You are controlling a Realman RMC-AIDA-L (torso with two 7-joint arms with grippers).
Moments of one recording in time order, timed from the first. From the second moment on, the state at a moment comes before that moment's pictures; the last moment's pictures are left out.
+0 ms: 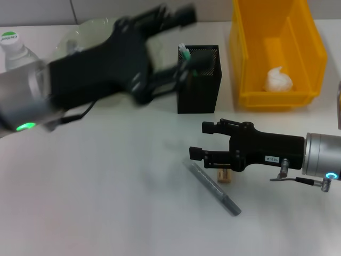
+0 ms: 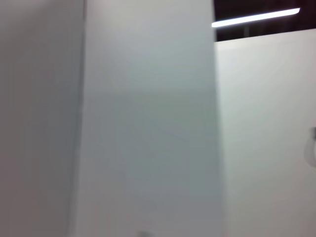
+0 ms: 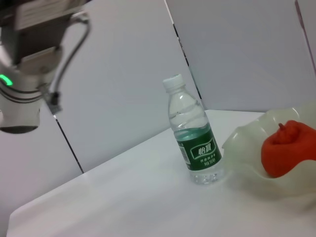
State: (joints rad) left arm -0.35 -2.01 1.48 0.87 0.97 1.56 -1.15; right arm 0.43 2.09 -1.21 -0.48 -1.50 -1.38 1.27
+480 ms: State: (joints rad) left arm -0.22 -2.02 1.07 0.84 1.49 1.81 -1.18; right arm 0.43 2.08 -1.21 -0.52 -1.50 -1.43 1.27
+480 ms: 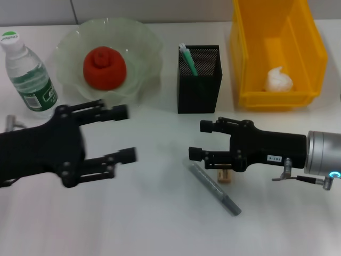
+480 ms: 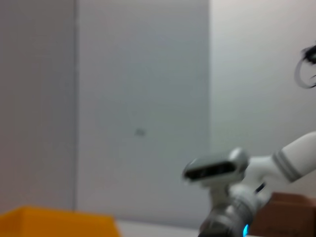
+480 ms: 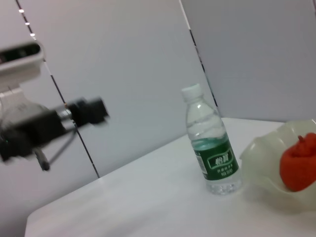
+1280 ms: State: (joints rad) left arm -0.26 -2.03 0.97 0.70 1.55 1.81 -1.14; right arm 0.36 2.08 -1.10 -1.18 -1.72 -1.57 1.79
